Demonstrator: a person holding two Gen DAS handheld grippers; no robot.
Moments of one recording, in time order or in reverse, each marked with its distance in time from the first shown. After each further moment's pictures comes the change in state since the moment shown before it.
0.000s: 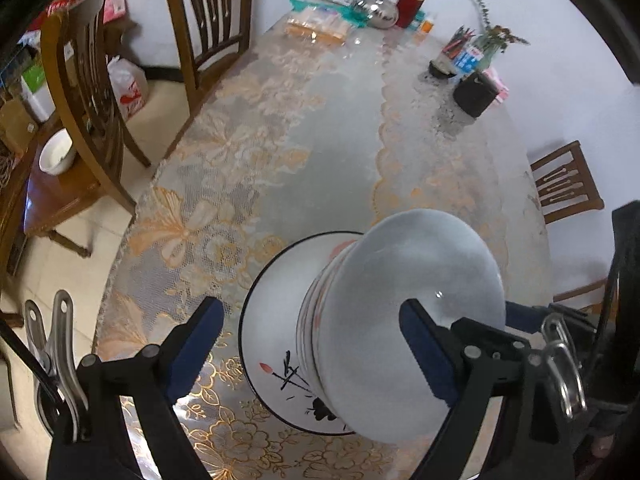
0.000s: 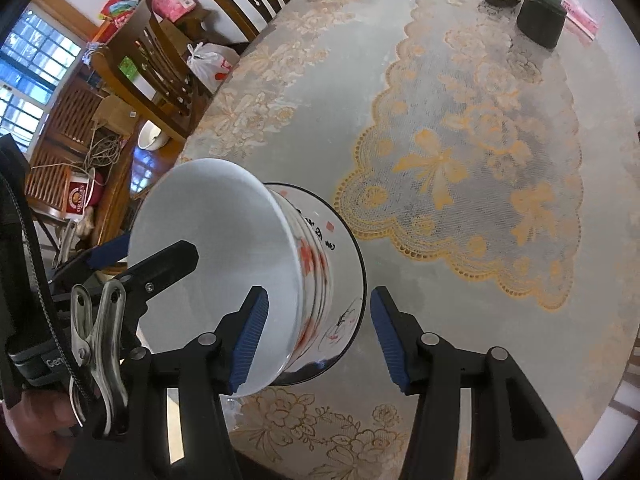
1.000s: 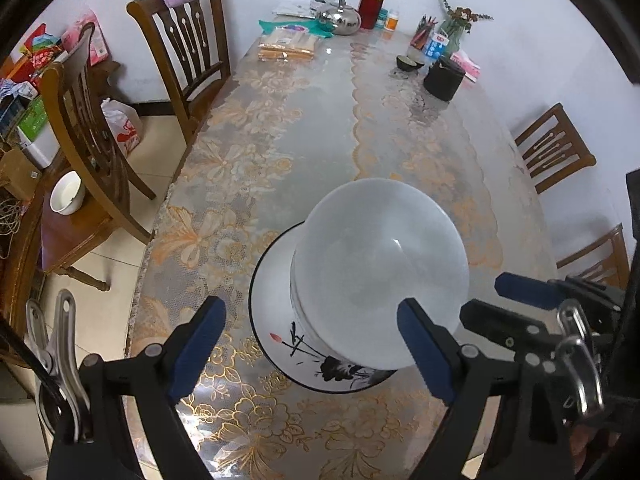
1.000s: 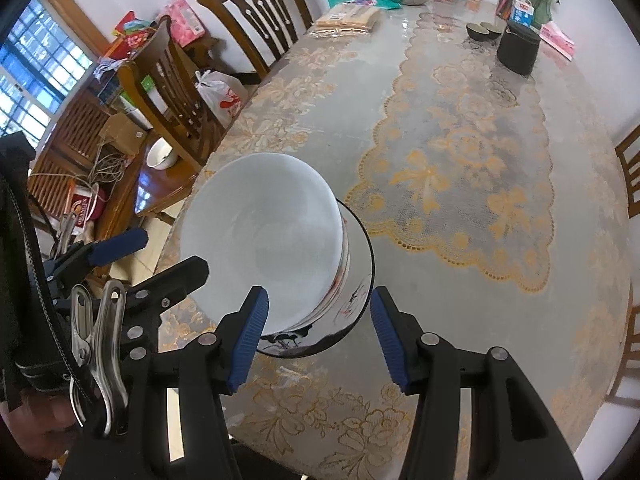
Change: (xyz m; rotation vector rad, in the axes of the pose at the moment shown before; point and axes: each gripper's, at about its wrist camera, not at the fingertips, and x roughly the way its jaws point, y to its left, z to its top) left arm -0.042 -0.024 -0.026 0.143 -0.047 0.044; right arm -0.048 0.020 -0.039 -0.014 -0.120 -0.022
